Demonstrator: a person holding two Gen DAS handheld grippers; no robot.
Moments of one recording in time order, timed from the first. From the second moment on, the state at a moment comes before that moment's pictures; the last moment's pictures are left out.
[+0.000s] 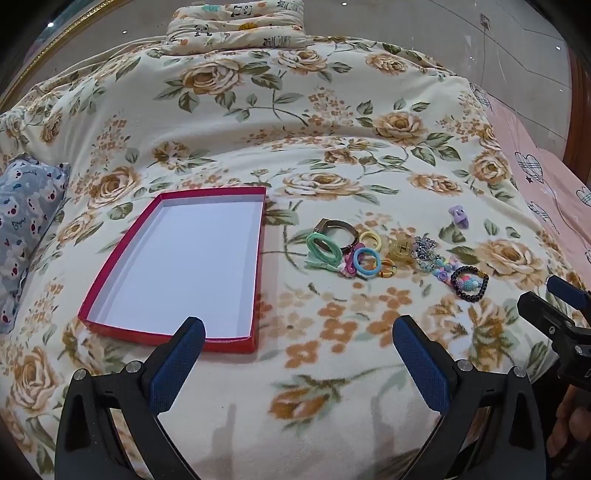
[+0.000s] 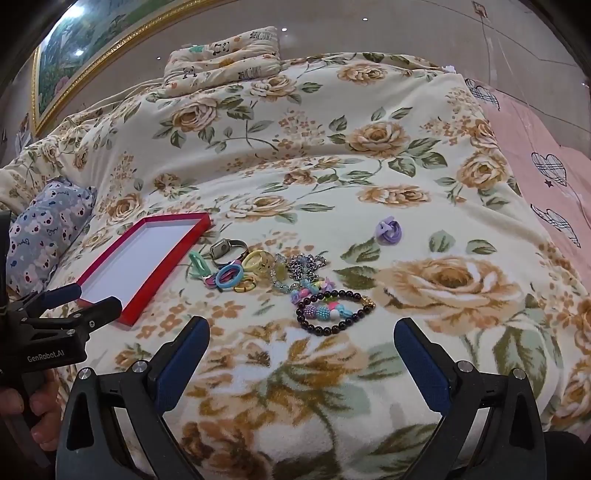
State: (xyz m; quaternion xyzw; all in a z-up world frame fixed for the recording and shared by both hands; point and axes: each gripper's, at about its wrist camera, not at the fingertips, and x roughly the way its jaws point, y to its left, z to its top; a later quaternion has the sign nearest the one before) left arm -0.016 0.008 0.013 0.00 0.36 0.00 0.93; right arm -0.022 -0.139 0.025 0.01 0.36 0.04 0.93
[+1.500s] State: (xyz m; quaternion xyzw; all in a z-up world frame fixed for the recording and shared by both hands) left arm 0.004 0.011 0.010 -0.01 0.37 0.00 0.93; right arm -0.014 -0.145 0.020 0.00 0.38 0.04 0.93
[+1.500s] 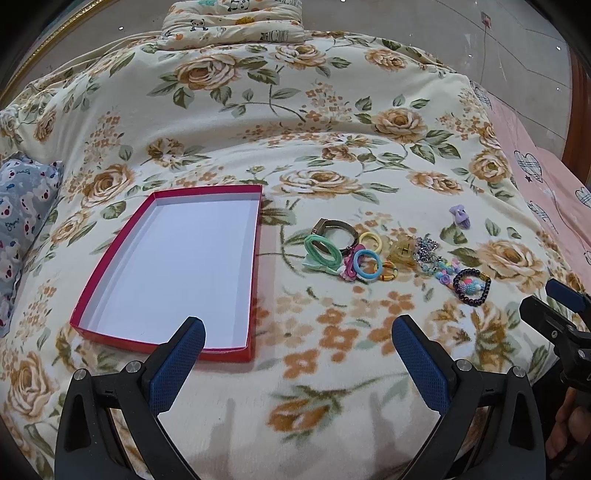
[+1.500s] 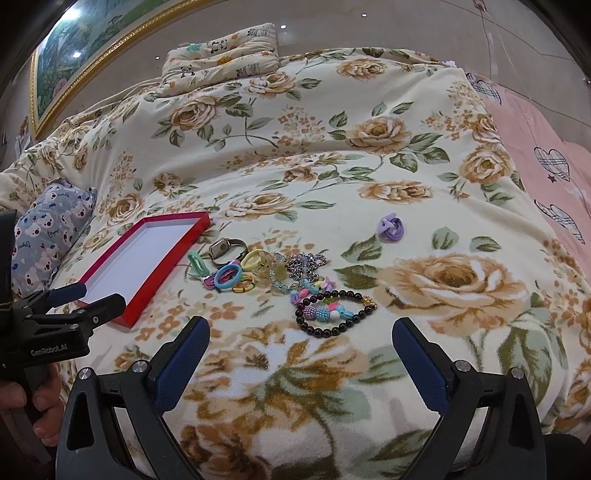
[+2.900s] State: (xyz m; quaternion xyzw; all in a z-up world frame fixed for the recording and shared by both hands) left arm 0.197 0.025 -0.050 -0.08 0.47 -0.07 0.87; right arm 0.111 -0.118 -0.051 0.01 0.50 0.11 0.86
